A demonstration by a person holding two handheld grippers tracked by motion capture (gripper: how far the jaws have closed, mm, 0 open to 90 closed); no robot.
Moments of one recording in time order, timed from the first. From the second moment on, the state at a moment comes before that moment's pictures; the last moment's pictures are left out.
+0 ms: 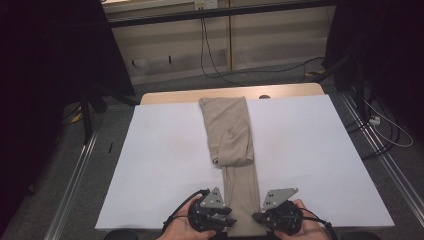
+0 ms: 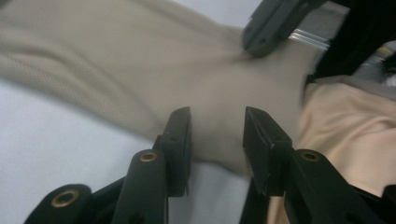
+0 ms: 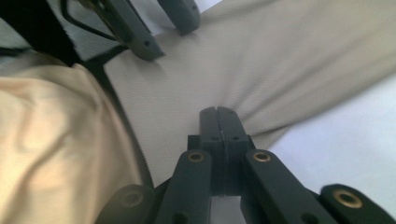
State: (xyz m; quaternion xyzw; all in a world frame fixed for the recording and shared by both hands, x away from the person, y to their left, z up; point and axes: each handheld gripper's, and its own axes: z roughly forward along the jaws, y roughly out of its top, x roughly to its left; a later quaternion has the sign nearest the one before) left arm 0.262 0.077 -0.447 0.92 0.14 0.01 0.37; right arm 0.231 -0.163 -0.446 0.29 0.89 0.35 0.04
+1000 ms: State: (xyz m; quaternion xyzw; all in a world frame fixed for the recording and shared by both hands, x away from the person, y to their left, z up) left arm 0.431 0.078 -0.428 0.85 0.34 0.09 0.40; right arm 0.394 -0.164 -0.433 0.41 0.83 0.36 0.12
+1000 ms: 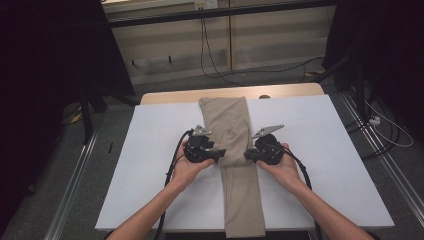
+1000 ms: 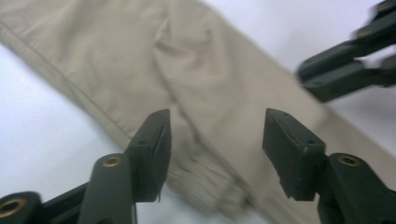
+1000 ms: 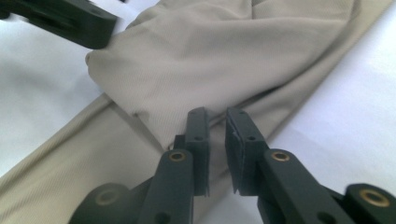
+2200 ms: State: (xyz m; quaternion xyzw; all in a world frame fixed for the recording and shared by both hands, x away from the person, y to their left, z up) left arm 0.369 0.091 -0.431 0.86 0.30 0.01 0.41; right arm 0.345 -0.181 -0.434 0.38 0.83 0.39 0.08
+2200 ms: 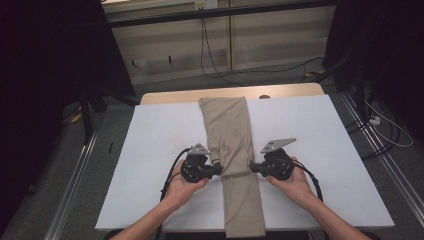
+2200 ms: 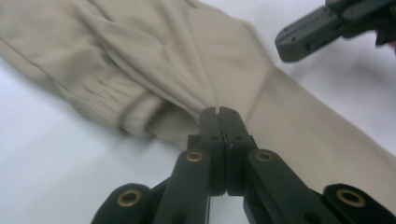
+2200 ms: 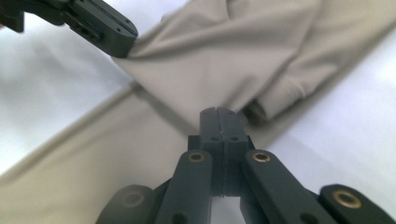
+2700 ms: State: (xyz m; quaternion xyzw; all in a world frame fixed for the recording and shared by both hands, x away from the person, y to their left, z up) left arm 0.433 0.078 -0.428 0.84 0.35 0.09 0.41; right arm 0.407 -0.167 -0.415 0.40 0.81 0.41 0.12
